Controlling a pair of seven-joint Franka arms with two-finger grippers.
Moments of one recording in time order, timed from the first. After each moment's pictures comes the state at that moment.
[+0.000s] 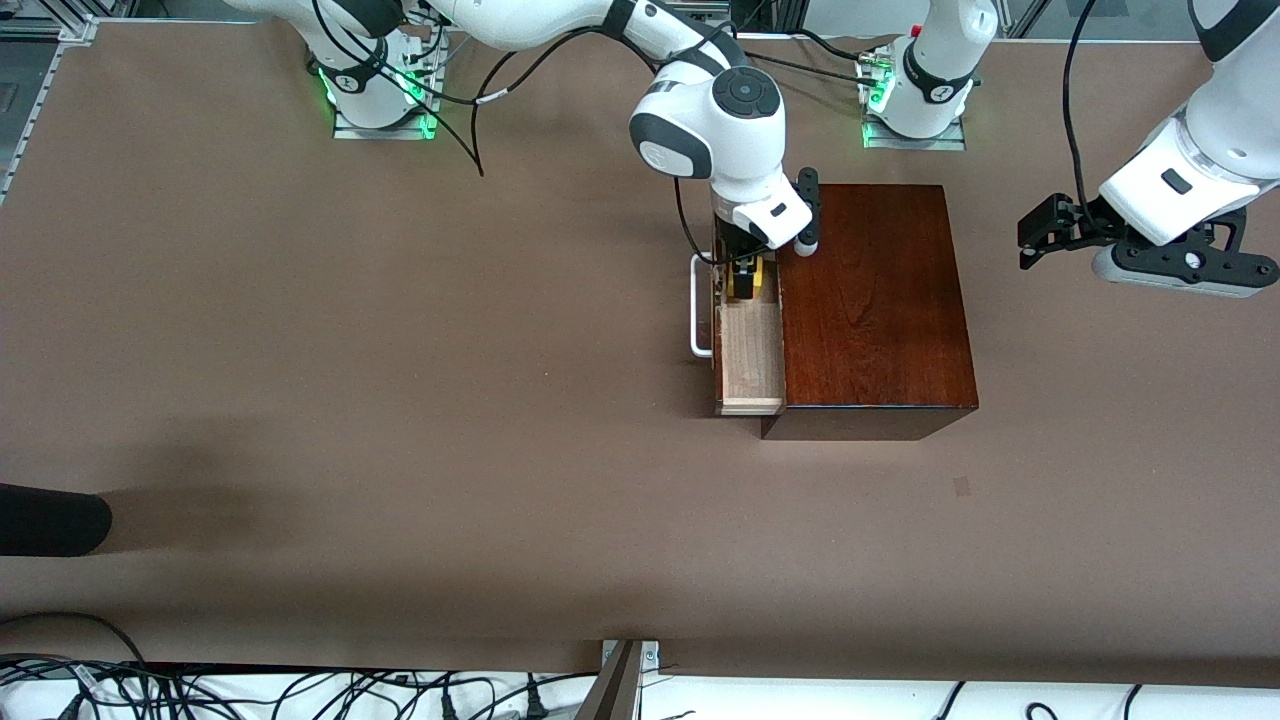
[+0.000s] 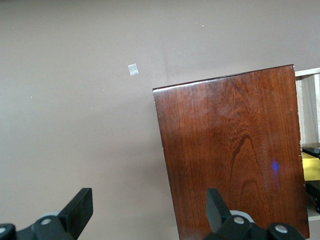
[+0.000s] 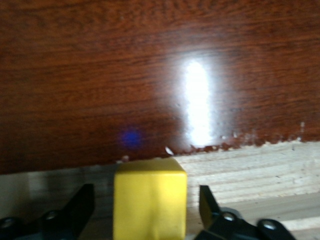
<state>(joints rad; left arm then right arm) -0.08 0.02 -0.04 -1.62 0.03 1.62 0.02 0.85 0.87 0.26 -1.10 -0.29 2.13 -0.36</state>
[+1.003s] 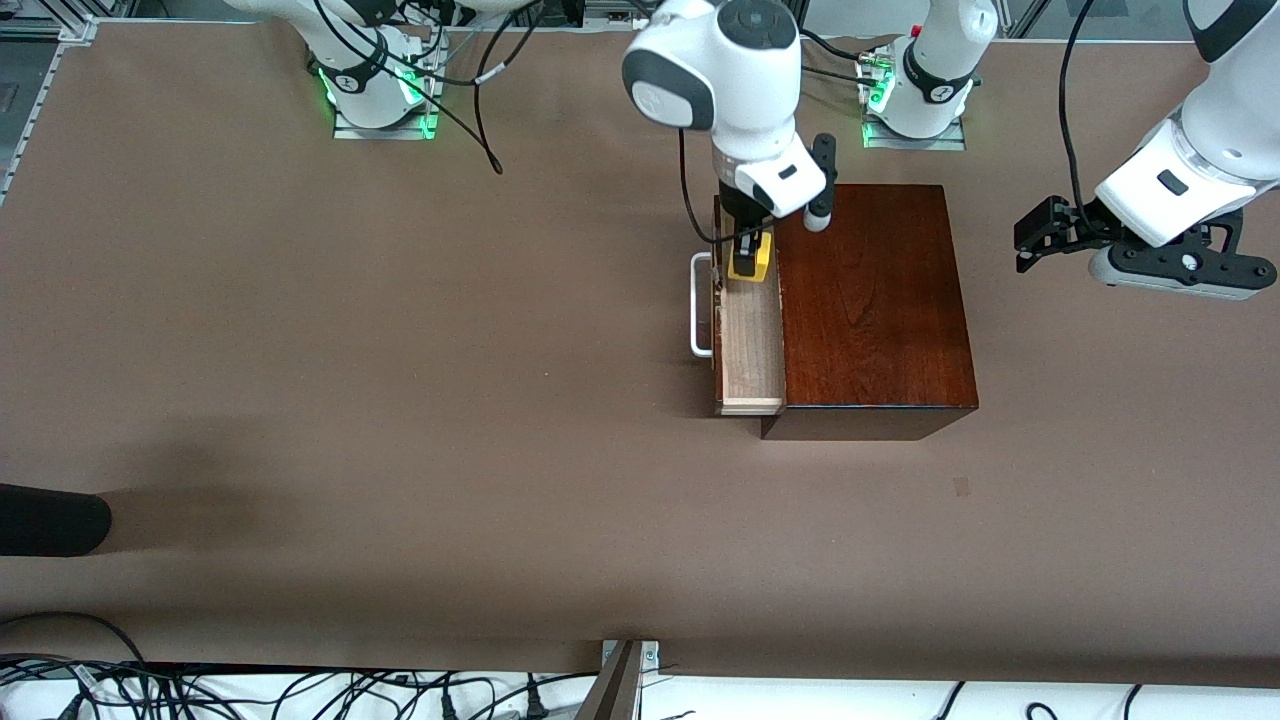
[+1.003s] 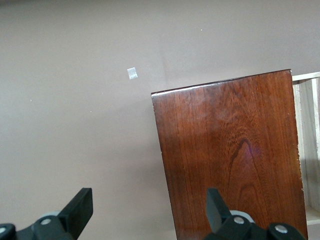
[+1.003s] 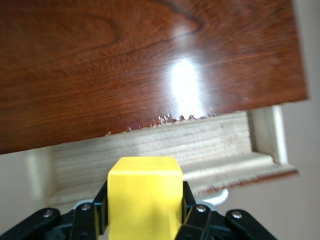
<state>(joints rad) -0.08 0.02 -0.05 -1.62 0.03 1.63 0.02 0.86 0.80 0.26 -0.89 -0.27 1.87 -0.31</state>
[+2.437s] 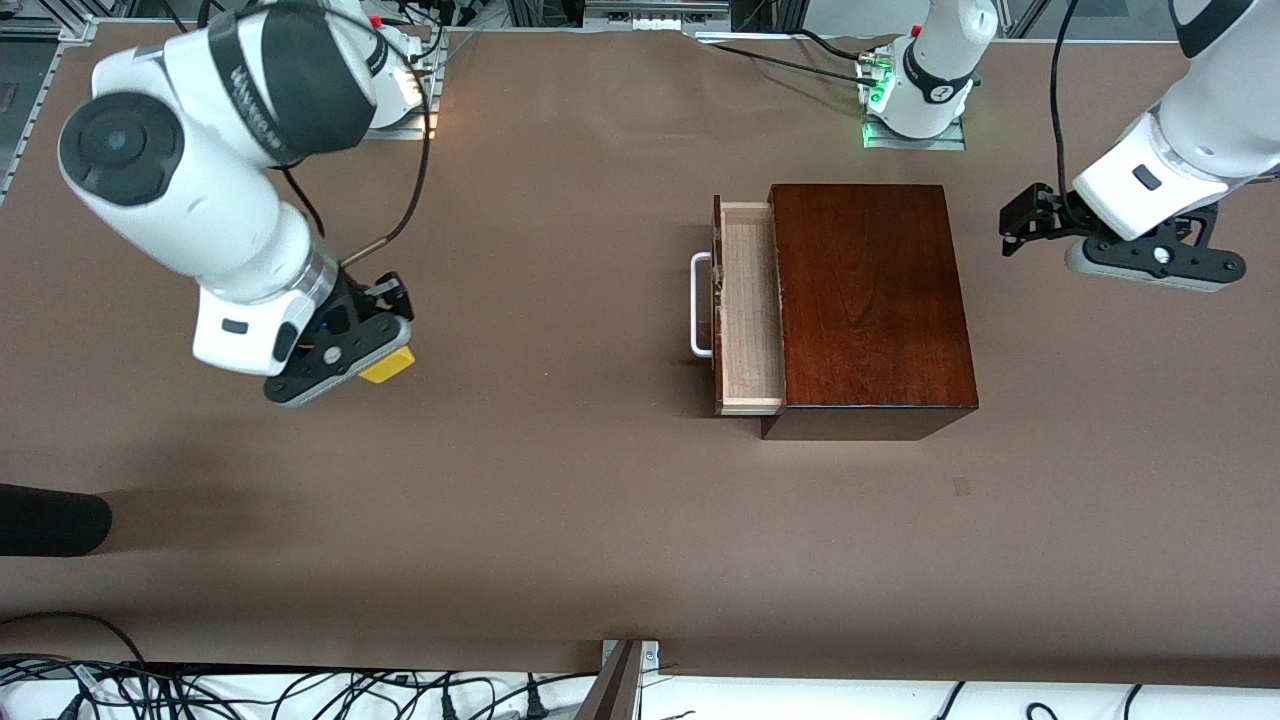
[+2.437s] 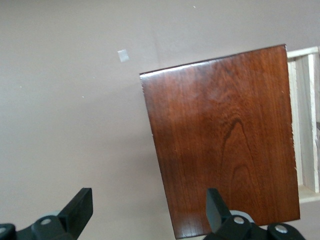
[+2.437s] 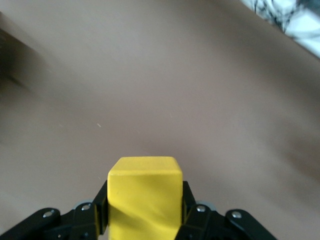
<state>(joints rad) -0.08 0.02 -0.08 -1.61 0.03 1.55 0.01 0.32 0.40 0.01 -1.29 -0.01 1.68 -0.22</state>
